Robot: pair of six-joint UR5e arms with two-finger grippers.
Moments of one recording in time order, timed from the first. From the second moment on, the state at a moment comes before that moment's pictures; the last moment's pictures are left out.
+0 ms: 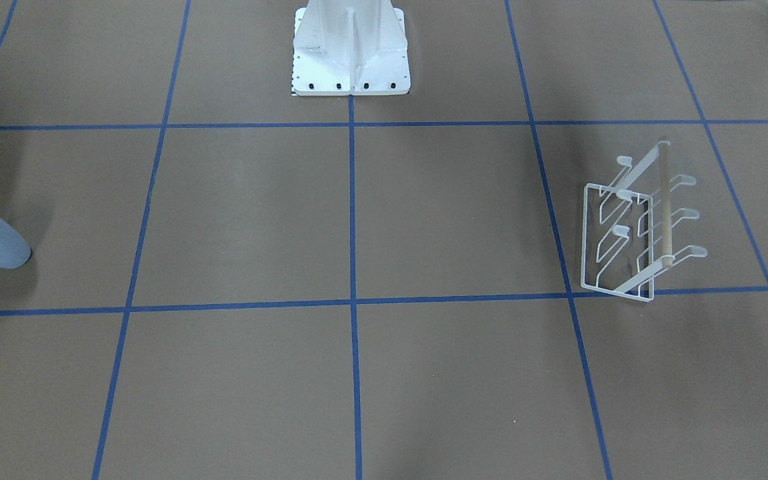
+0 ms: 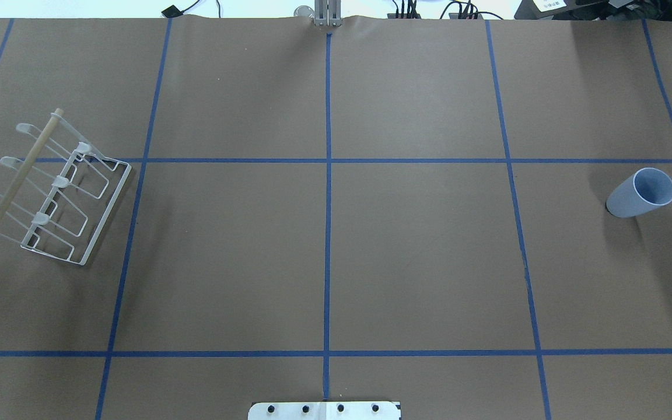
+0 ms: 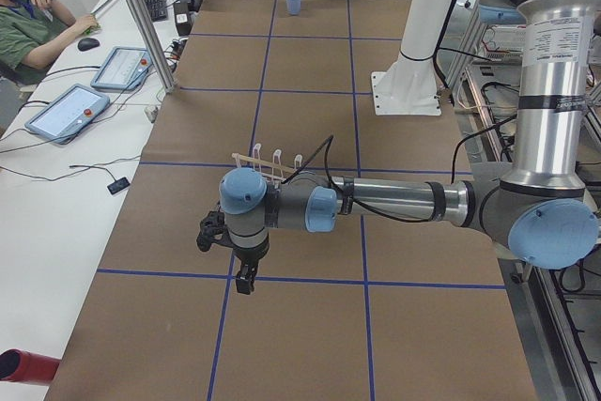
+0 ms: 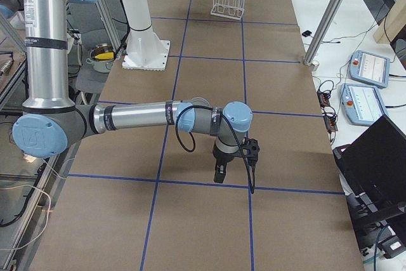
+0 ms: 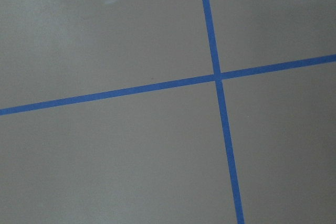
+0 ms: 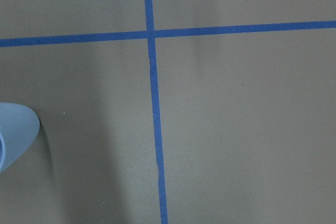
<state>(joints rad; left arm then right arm) -1.58 -1.56 -1.62 -1.59 -2.27 0.12 1.54 -1.61 1.73 -1.81 2.28 0.03</state>
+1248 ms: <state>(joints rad) -1.58 -1.58 -1.62 -1.60 -2.27 0.13 1.53 -1.55 1.76 -1.70 2.27 0.03</state>
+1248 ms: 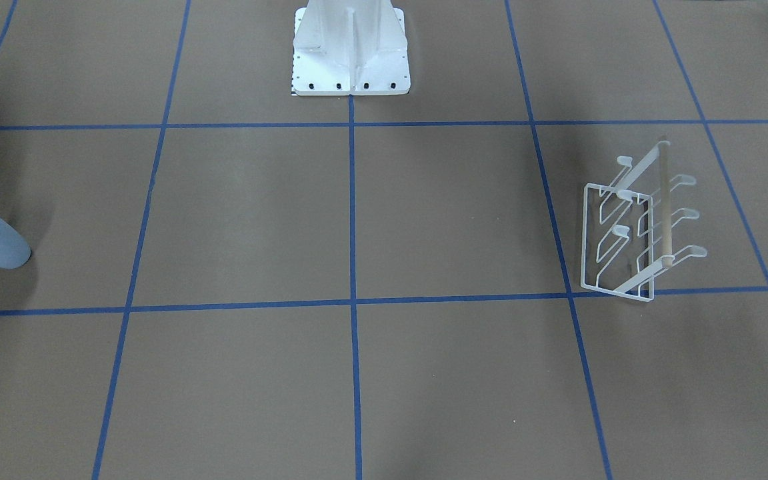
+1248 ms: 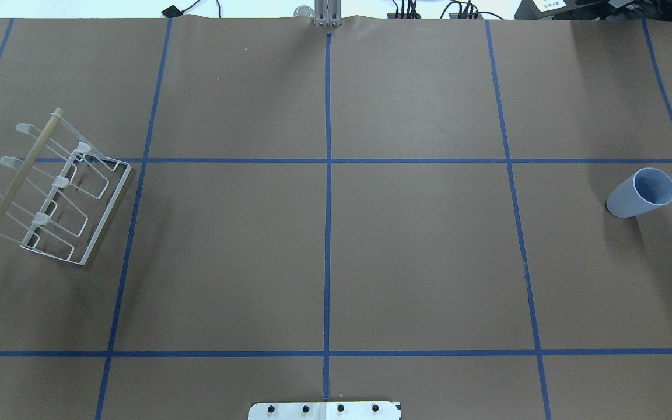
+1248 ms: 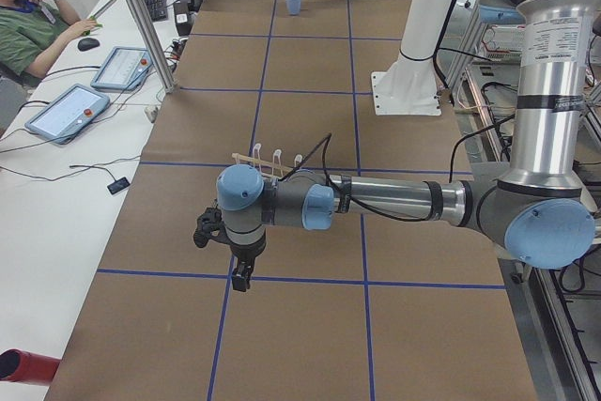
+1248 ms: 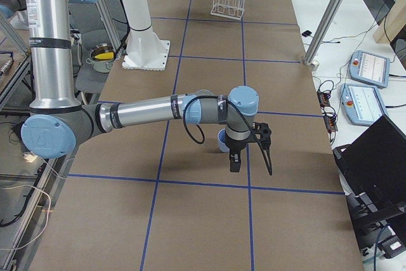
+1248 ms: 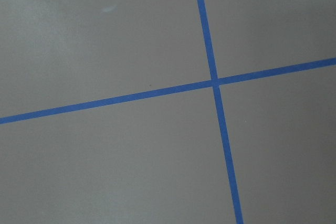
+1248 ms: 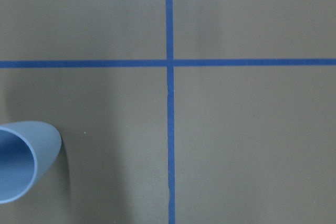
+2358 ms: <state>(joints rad) -1.55 -1.58 -1.53 -1.79 -2.27 0.12 1.31 -1.52 1.65 -1.54 2.41 0.03</state>
